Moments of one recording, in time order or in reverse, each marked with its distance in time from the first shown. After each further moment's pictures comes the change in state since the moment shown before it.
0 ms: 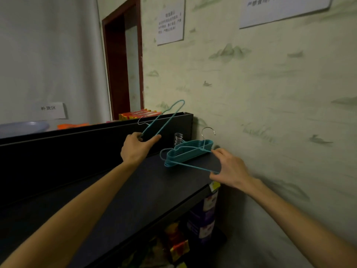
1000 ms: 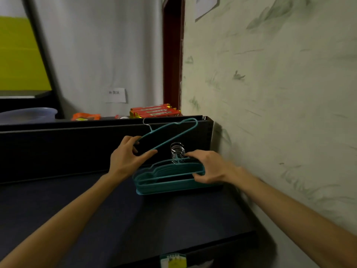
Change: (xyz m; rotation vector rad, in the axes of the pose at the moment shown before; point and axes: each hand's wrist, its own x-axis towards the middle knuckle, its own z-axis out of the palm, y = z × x) left_hand 0.090 0.005 0.160 0.401 0.252 0.044; right_hand 0.278 0.151 0.127 0.379 -0.269 -0.792
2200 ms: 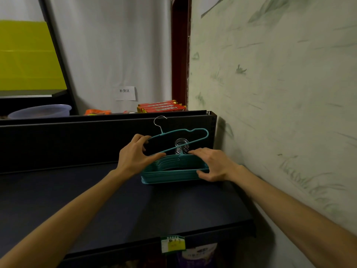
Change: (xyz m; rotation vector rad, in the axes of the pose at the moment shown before) left_hand -0.025 0.016 -0.001 0.153 -0.062 0.089; right_hand -0.020 0.010 0.019 -0.117 0.091 -0.129
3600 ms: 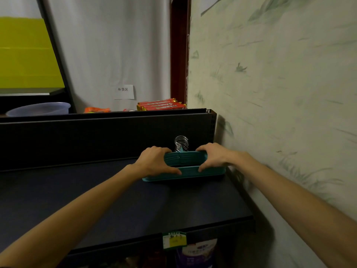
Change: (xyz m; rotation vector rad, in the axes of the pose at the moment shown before) left_hand 0.006 0.034 0.024 0.145 -0.416 0.147; right_hand 0.029 -0.004 -0.026 0.176 -0.407 0.439
